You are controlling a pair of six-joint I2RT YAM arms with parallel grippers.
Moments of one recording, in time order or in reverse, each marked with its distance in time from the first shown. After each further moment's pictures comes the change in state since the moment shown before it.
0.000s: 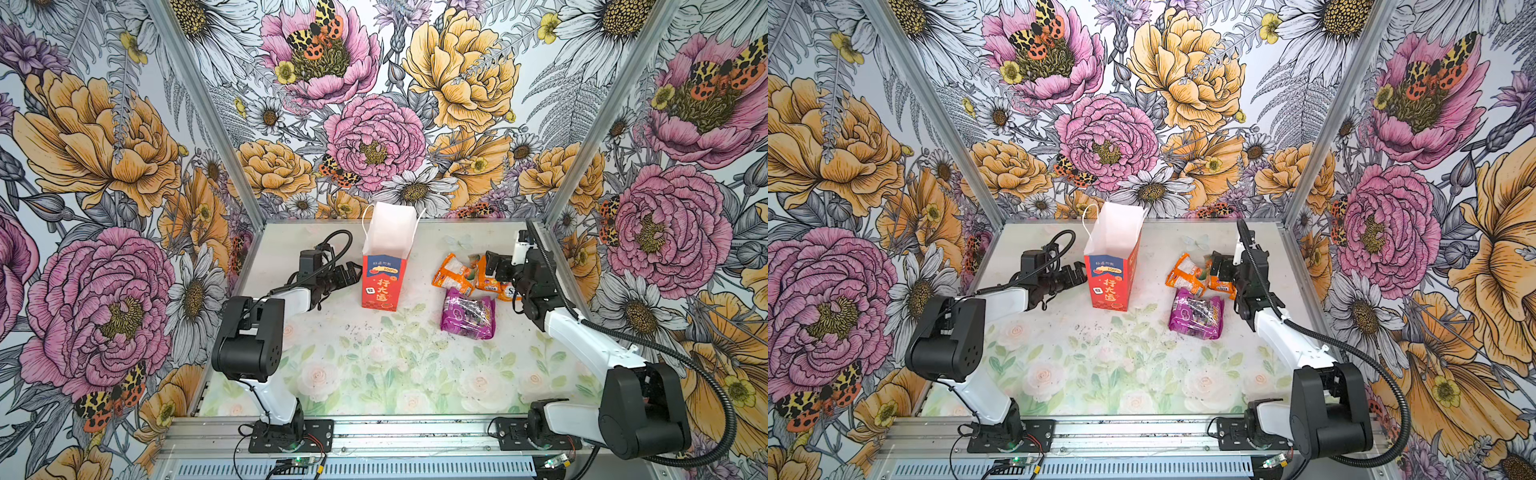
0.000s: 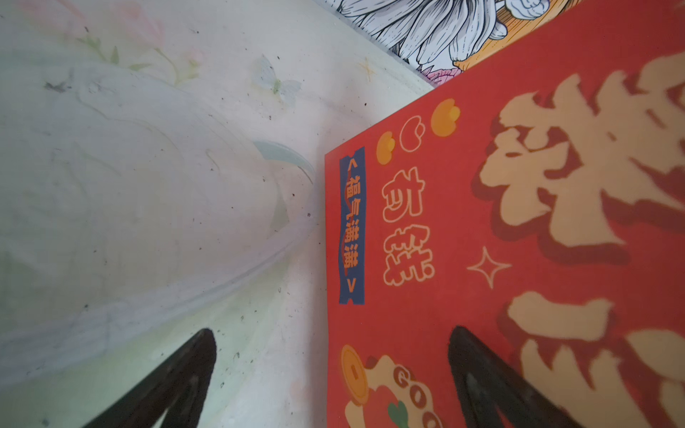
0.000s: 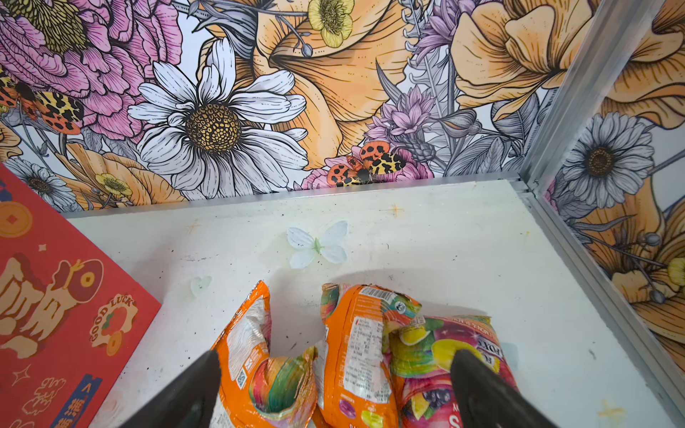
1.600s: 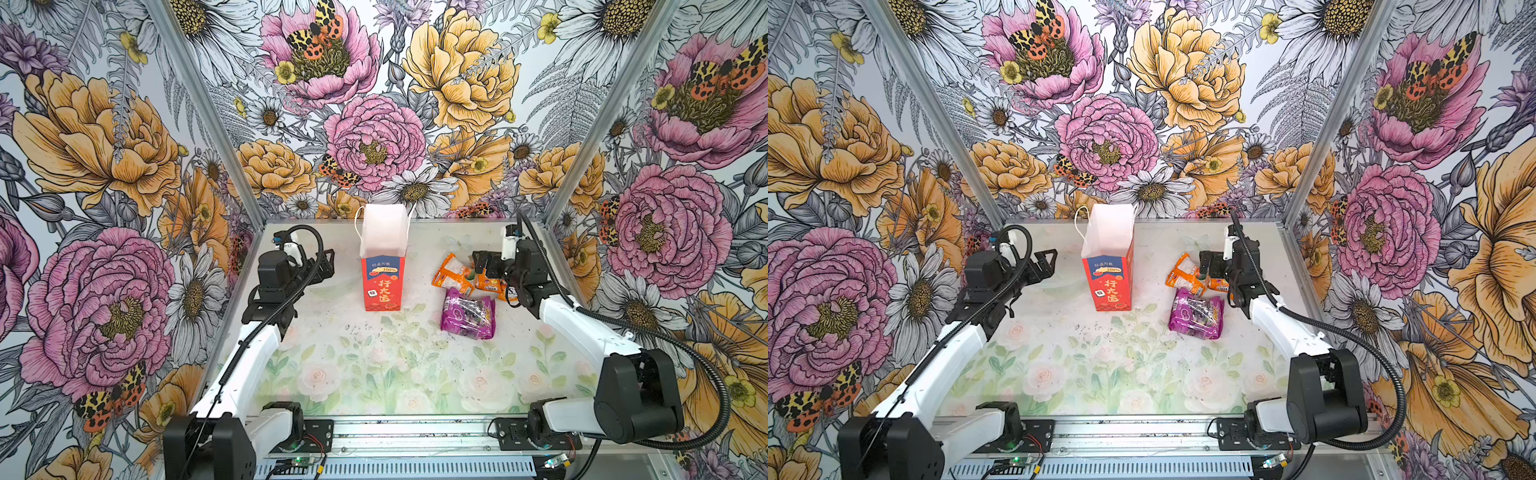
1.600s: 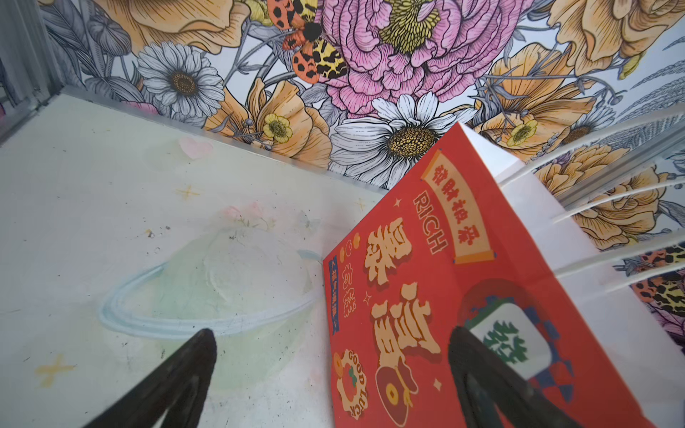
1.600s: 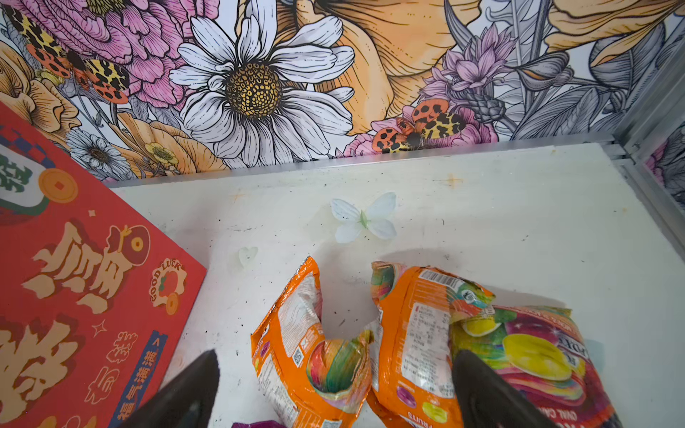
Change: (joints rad) left arm 0.069 -0.649 -0.075 -0.258 -0.241 0.080; right arm 0.044 0.079 0.134 -0.163 -0.105 0.053
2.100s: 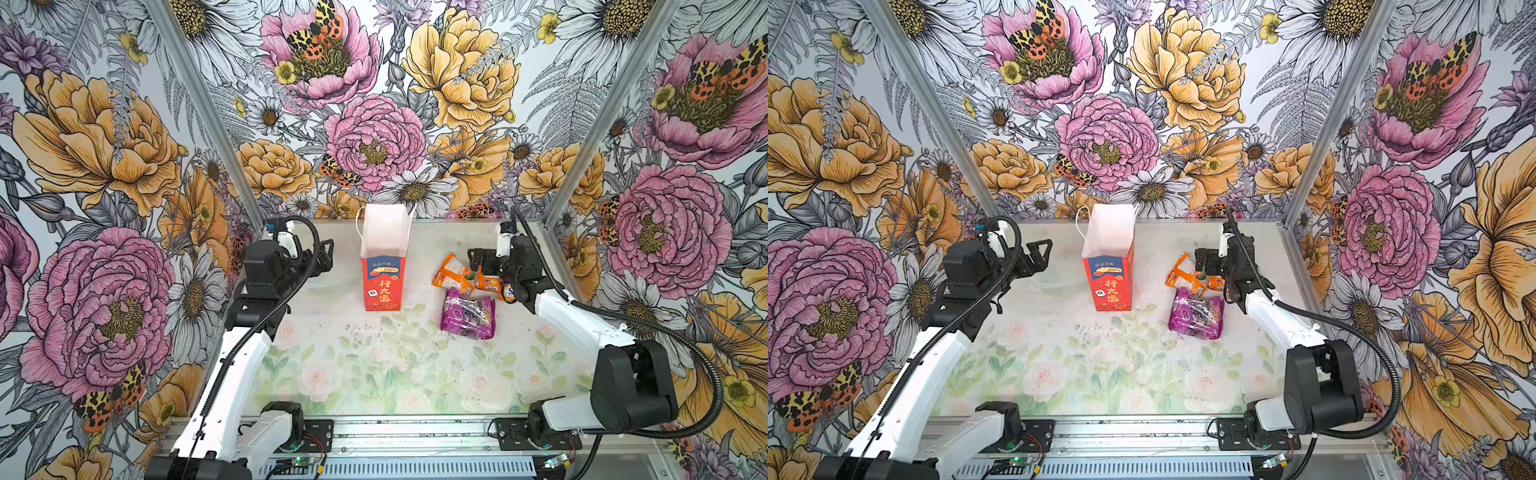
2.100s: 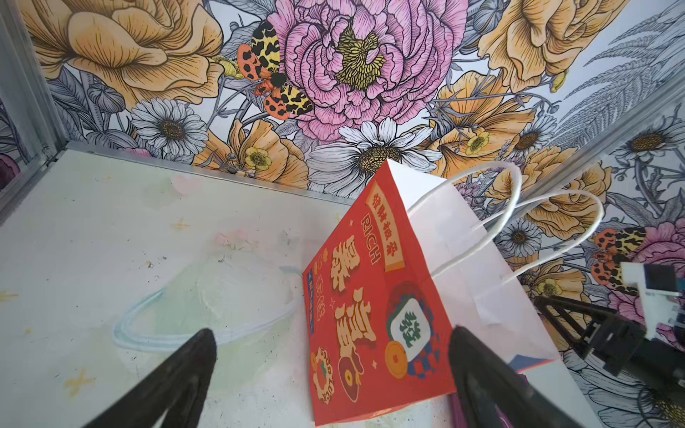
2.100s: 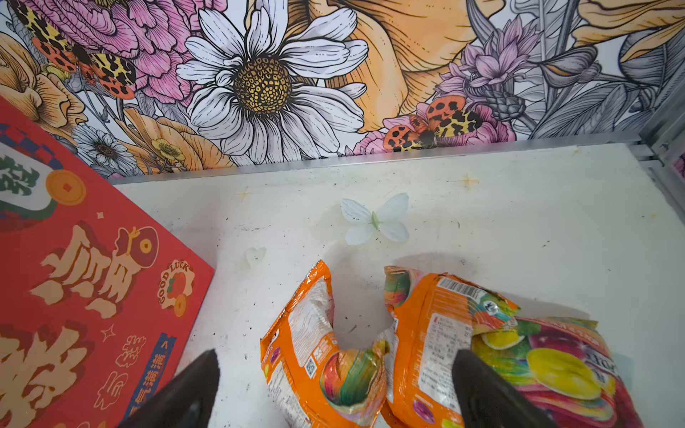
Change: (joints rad) left arm -0.035 -0.076 0.206 -0.246 0.001 0.037; right arm 0.022 0.047 0.043 -0.010 0.000 0.007
